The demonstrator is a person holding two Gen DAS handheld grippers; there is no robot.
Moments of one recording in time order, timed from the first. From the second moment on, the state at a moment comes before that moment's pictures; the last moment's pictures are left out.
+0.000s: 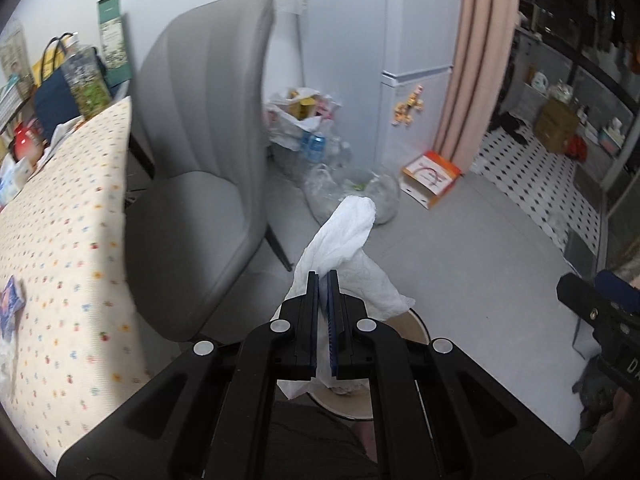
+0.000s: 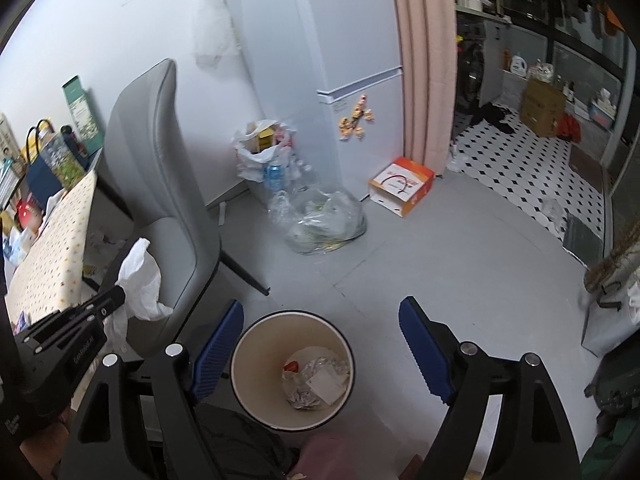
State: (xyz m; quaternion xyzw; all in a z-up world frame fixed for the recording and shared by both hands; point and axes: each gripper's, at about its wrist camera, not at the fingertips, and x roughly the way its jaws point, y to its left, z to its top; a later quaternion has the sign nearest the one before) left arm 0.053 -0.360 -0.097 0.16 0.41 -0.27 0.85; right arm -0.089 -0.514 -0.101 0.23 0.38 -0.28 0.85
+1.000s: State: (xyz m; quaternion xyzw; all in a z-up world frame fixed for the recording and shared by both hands) left arm 0.066 -0.304 -0.066 0.10 0.38 -0.24 0.88; right arm -0.068 -0.483 -0.093 0.21 0.38 -0.25 0.87
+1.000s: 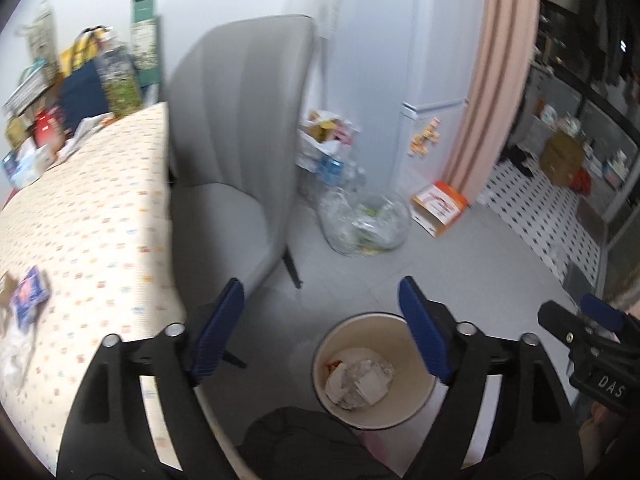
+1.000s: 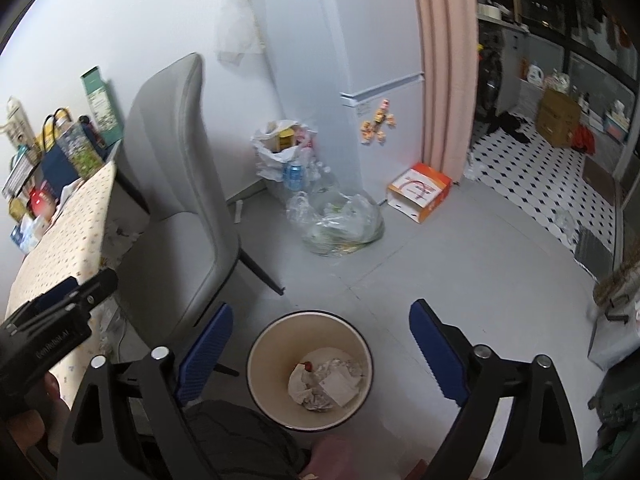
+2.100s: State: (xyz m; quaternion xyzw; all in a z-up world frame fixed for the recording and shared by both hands) left arm 0.090 -0.059 -0.030 -0.02 0.35 -0.06 0.93; right arm 0.024 -0.282 -0.028 0.10 0.36 -0.09 0.92
